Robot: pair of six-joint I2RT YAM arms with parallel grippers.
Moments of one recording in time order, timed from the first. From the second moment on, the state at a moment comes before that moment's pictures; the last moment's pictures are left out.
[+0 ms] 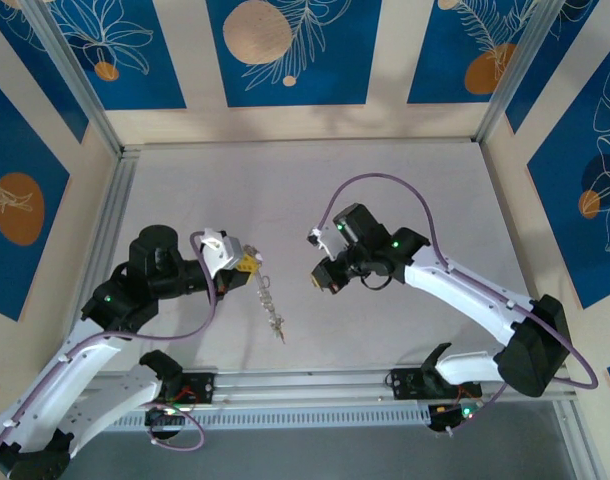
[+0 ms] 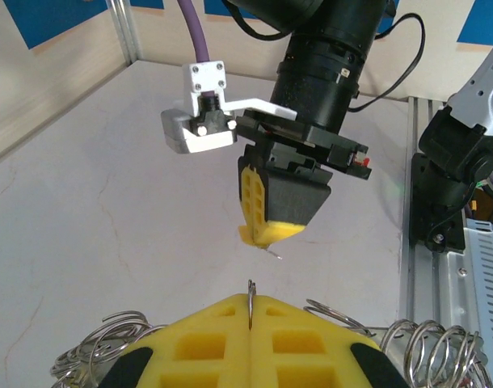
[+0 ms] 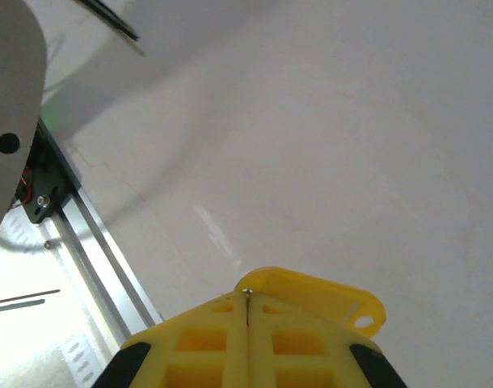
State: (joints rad) left arm -0.58 0.73 0.89 -0.56 0.56 0.26; right arm 0.74 1.29 1.06 -0.76 -0.38 0.12
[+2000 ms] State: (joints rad) left arm -0.60 0.78 0.89 -0.56 0.76 0.27; right arm 0.82 1.34 1.29 -0.62 -0.97 0.16
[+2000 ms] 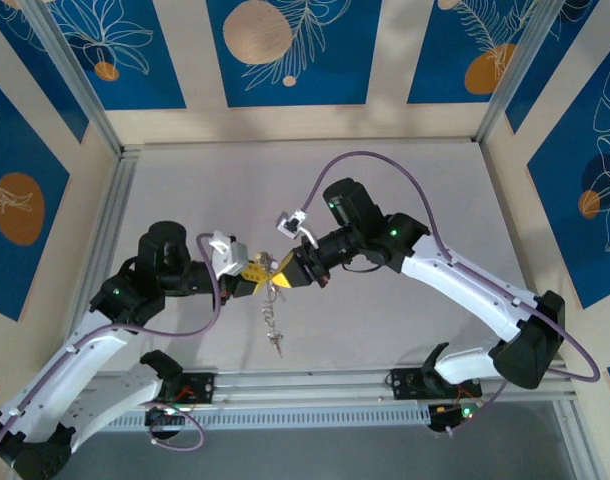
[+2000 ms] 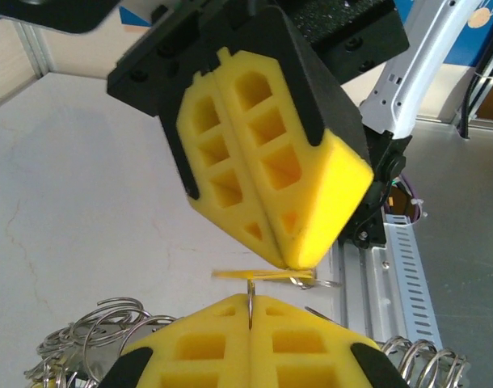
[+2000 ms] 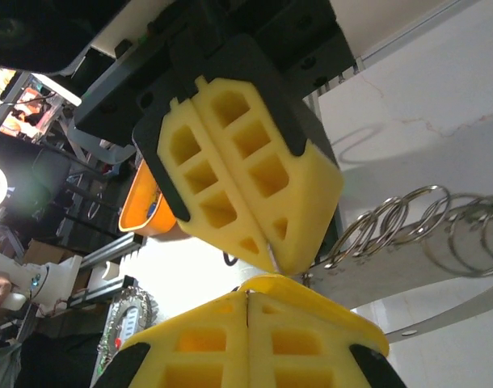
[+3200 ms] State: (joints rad) left arm -0.69 0.81 0.98 -0.66 0.63 0.37; right arm 0.82 1.47 1.47 -0.92 -1.00 0.06
